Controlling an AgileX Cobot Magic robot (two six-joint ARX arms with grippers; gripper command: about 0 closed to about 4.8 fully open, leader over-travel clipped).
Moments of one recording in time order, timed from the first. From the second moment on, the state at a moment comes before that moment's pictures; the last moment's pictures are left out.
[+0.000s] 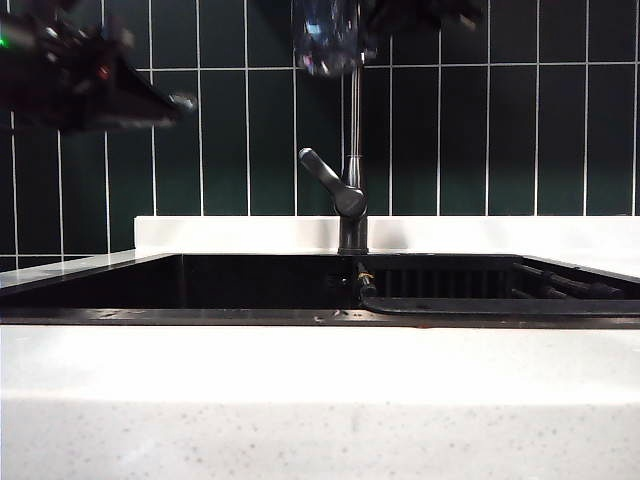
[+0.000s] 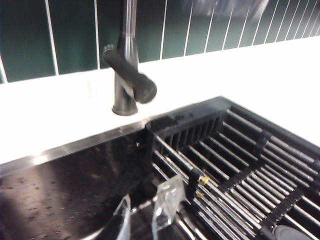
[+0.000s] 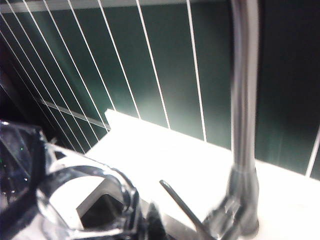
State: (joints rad) left arm -0.26 1.19 0.51 0.61 0.45 0.01; right arm 0.38 1.65 1.54 -0.04 -0.26 0.14
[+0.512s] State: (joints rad) left arm -0.26 1.56 0.81 0.70 0.65 0.00; right arm 0.38 1.65 1.56 -0.09 -0.26 0.13
